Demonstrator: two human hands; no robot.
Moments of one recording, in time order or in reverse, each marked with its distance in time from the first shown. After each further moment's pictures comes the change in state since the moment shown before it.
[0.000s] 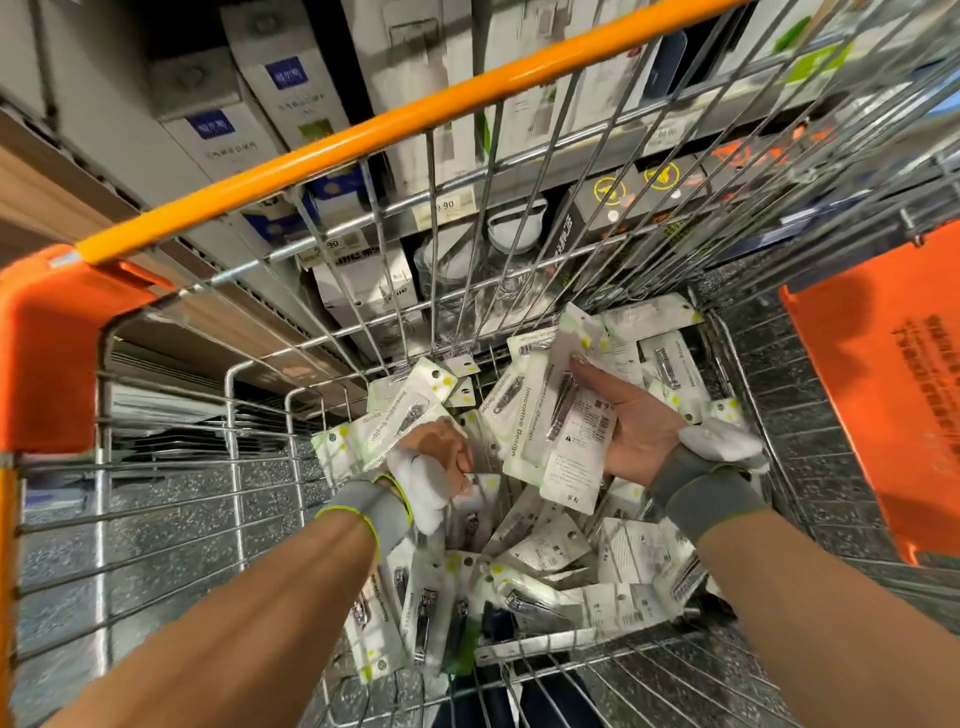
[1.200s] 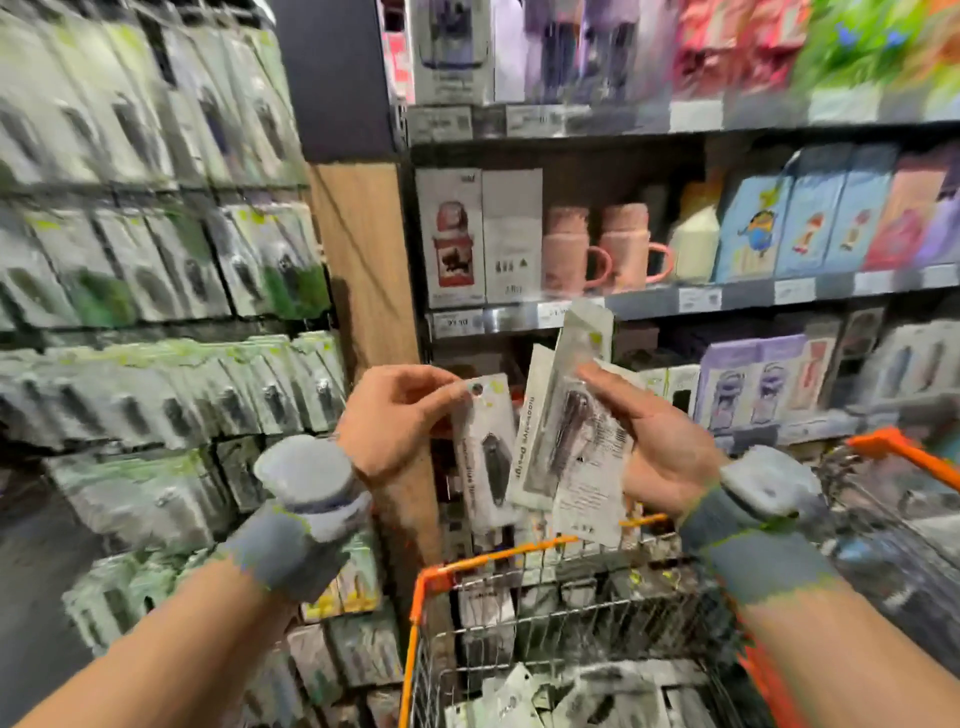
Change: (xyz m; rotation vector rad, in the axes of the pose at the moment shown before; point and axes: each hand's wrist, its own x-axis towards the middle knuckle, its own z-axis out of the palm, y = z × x) left_hand -0.526 0.115 -0.189 -0.655 1.185 0.769; right_hand -0.341 -0.053 0.427 -0.460 -0.555 -0.384
